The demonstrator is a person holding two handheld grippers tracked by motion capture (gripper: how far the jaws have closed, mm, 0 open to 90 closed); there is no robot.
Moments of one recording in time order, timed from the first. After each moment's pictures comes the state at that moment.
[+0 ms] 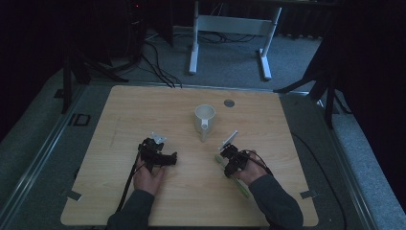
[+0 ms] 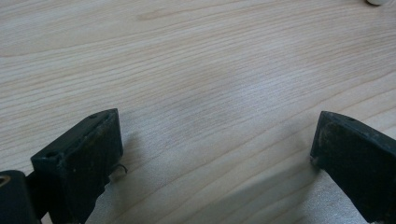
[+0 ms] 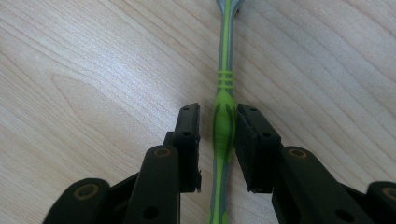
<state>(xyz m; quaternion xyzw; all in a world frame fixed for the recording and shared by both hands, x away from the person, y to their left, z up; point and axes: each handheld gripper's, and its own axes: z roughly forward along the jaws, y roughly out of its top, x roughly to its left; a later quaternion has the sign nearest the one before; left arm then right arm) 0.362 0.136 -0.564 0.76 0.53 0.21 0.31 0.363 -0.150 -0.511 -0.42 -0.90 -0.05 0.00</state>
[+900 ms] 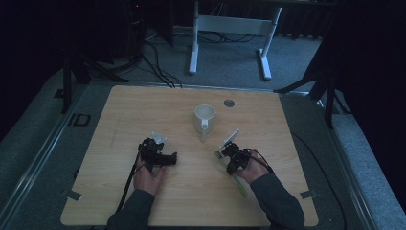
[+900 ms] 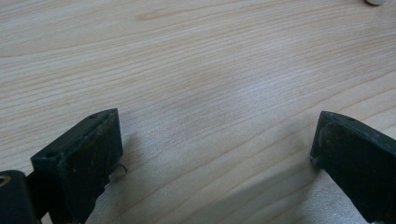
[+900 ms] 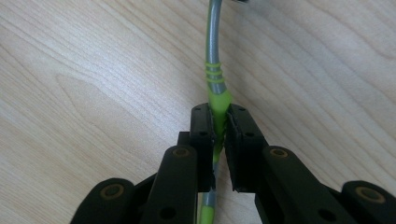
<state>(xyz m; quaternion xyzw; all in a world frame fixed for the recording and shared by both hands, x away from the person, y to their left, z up) 0.362 0.136 -0.564 0.76 0.53 0.21 0.31 0.363 -0.153 -0.501 -0.42 -0.91 -0.06 0.00</state>
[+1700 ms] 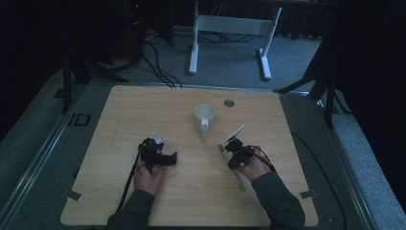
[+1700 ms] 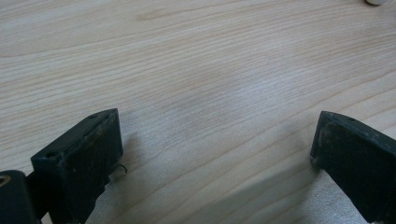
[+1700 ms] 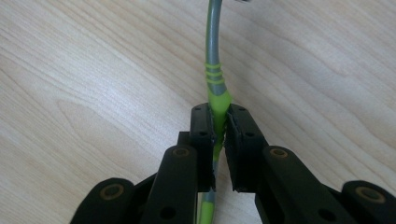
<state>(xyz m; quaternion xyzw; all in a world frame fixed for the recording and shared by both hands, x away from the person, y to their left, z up) 0.362 0.136 -0.564 0.76 0.53 0.21 0.31 0.368 -0.160 -0.490 -0.43 -0.89 -0.10 -0.03</state>
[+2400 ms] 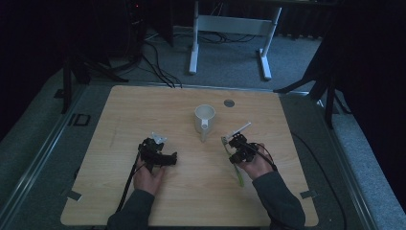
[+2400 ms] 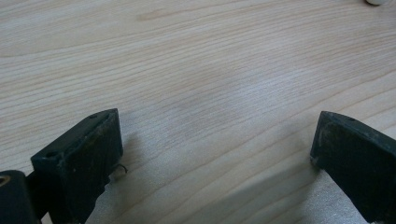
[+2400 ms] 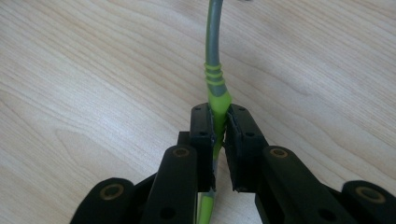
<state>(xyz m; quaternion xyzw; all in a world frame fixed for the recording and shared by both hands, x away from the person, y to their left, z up) 0.362 0.136 -0.564 0.76 0.53 0.21 0.31 0.371 -0.169 -0.479 -0.46 -0.88 -0.15 -0.06</state>
